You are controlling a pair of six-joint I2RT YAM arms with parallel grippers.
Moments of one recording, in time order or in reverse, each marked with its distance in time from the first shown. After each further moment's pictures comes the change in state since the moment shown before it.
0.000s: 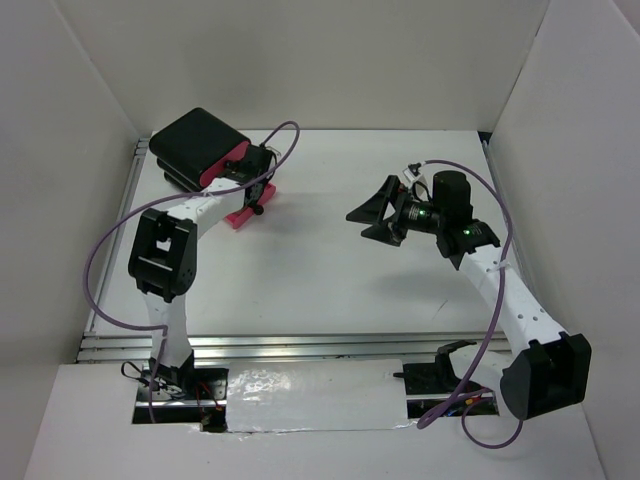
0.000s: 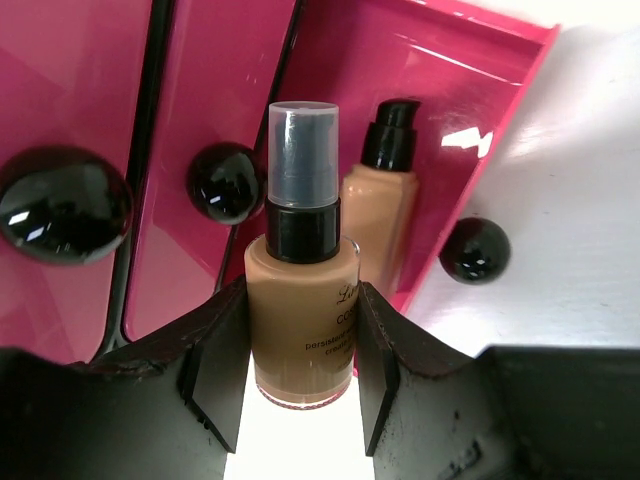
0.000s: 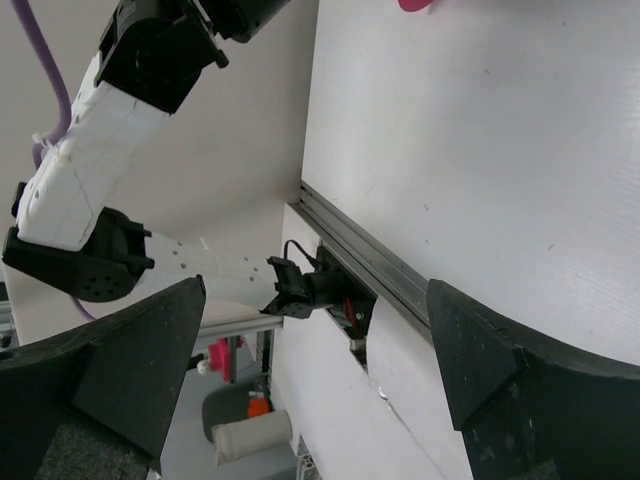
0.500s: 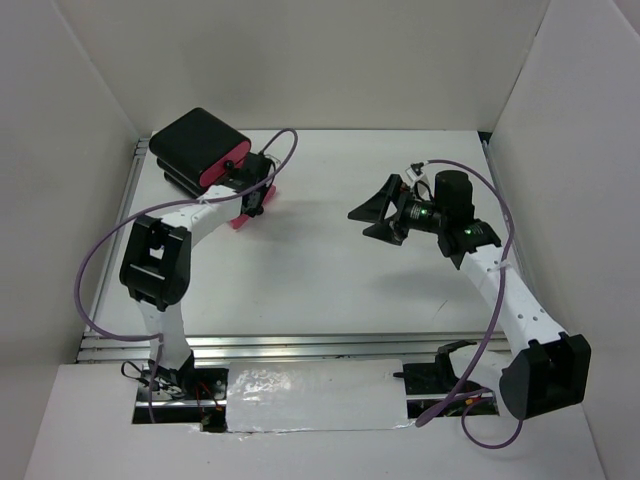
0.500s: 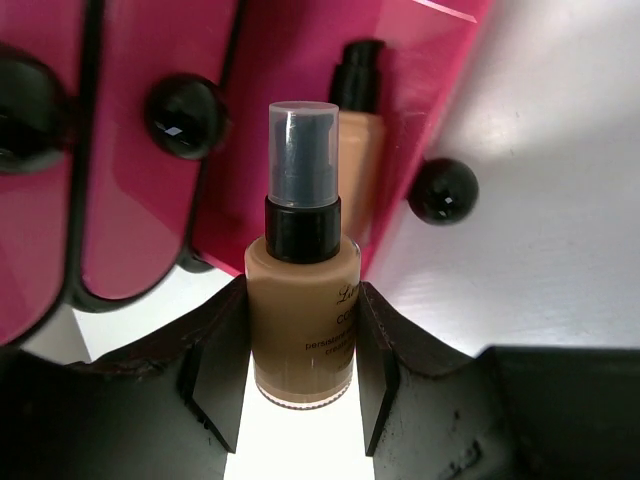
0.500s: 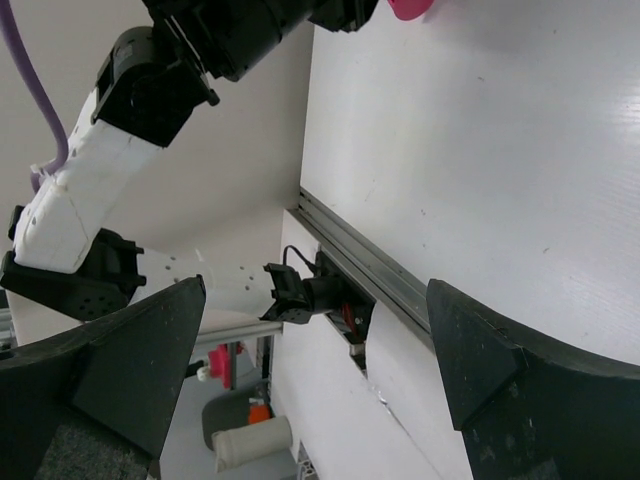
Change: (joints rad) left arm -0.021 -0.069 -0.102 -0.013 0.037 -0.039; right arm -0.014 0.002 0.000 0.000 0.005 0.003
